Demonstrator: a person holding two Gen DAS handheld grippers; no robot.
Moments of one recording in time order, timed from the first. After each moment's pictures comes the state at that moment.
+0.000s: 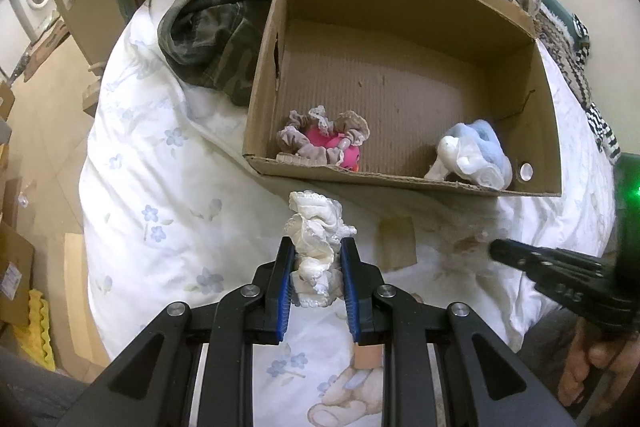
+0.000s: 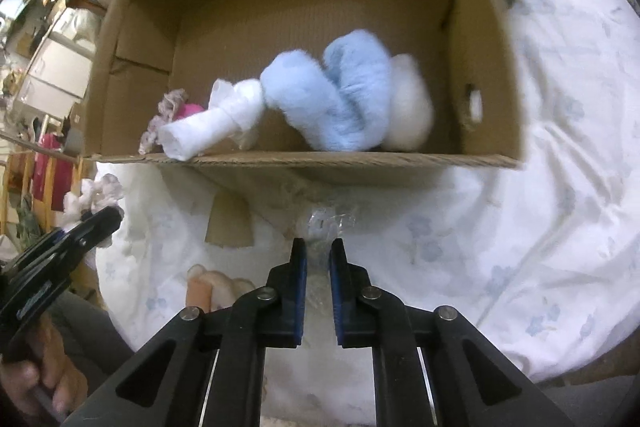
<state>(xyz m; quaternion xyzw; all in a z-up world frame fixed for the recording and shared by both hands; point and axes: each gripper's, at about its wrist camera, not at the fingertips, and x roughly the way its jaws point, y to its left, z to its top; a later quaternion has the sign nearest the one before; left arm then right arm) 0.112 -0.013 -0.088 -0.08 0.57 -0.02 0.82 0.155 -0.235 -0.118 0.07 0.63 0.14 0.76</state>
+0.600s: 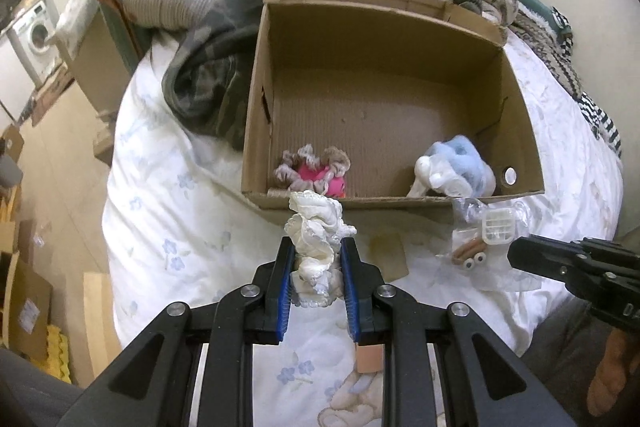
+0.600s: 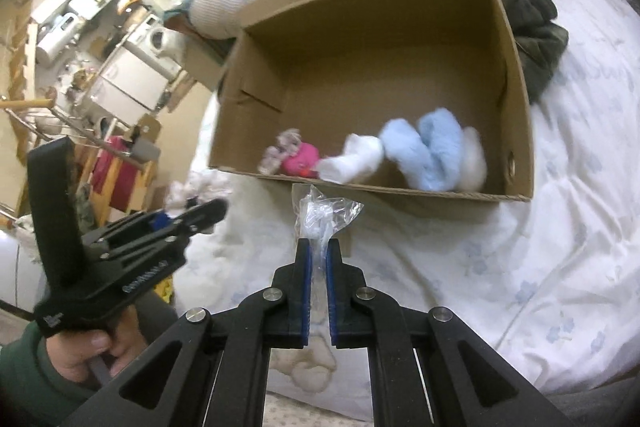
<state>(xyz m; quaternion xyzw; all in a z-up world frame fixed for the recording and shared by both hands) 0.094 -0.029 -0.055 -0.02 0.51 -0.02 0.86 0.127 -0.216 -0.052 0.11 0.54 0.27 0.79</state>
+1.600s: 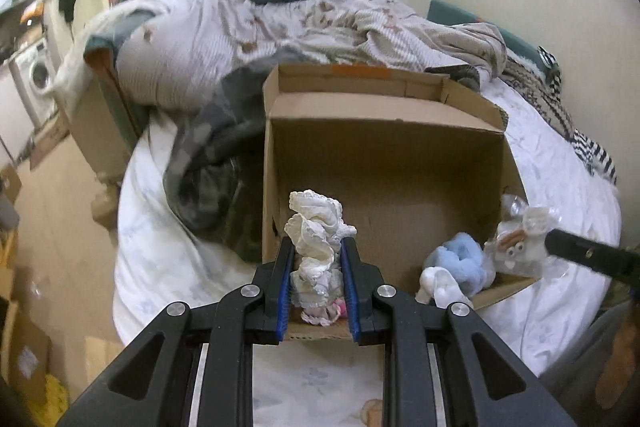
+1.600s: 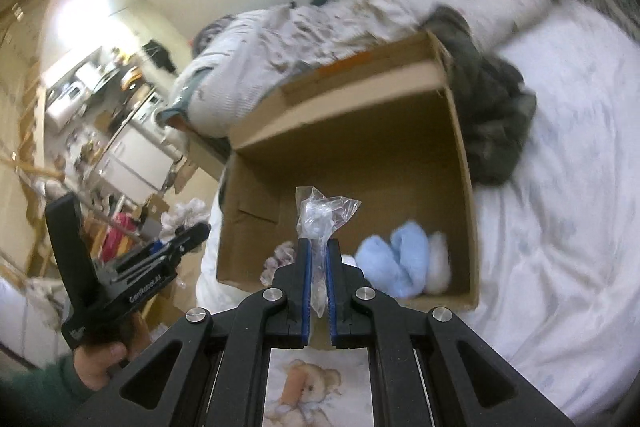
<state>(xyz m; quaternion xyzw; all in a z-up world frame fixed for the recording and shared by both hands) 0.149 -0.012 -0.022 -0.02 0.42 -0.04 0.91 0.165 -0.261 -0.019 0.19 0.45 0.22 0.84</state>
